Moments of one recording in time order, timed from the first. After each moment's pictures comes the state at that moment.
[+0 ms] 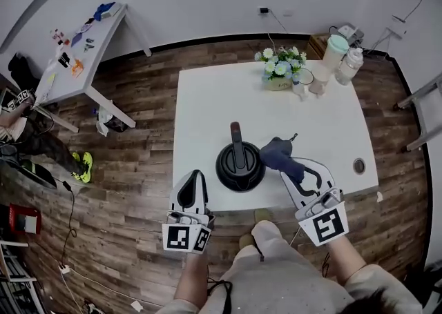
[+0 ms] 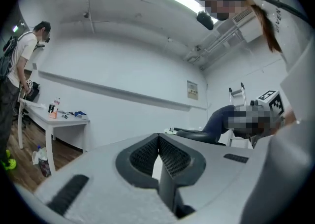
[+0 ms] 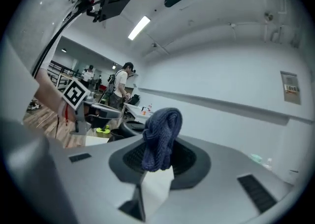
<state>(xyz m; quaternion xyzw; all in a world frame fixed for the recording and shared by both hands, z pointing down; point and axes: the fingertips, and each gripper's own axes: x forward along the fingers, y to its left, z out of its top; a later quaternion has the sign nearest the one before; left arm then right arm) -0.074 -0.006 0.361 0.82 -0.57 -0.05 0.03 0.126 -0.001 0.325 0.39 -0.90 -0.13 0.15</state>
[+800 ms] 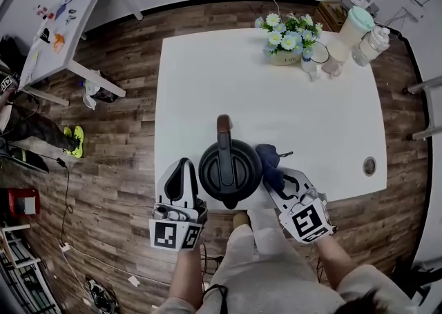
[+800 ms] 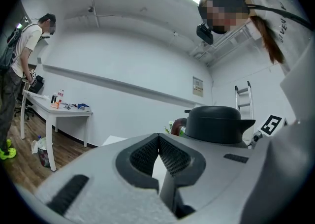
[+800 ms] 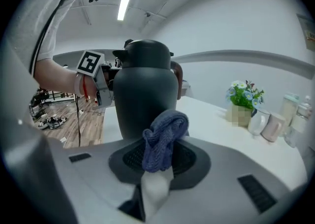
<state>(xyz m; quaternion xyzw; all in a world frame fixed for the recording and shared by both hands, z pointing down) -0.061 -0.059 0.407 0.80 -0.59 -0.05 0.06 0.114 -0.018 0.497 0.28 -0.92 0.04 0.26</state>
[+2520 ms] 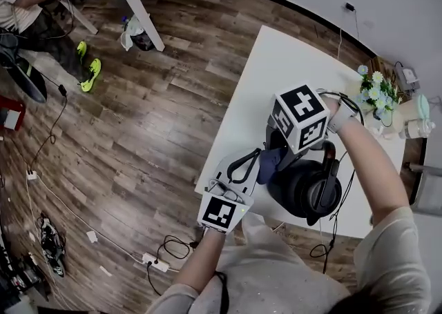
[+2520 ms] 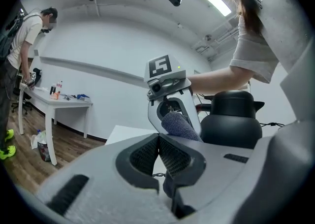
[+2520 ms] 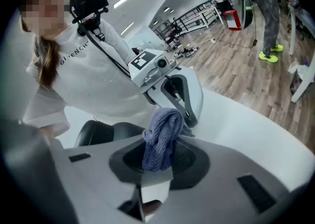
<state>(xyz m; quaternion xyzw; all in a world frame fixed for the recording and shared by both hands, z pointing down) -0.110 -0.083 0.443 0.82 -0.57 -0.03 0.11 -0.069 -0.042 0.461 -0.55 -0.61 0.02 0.57</state>
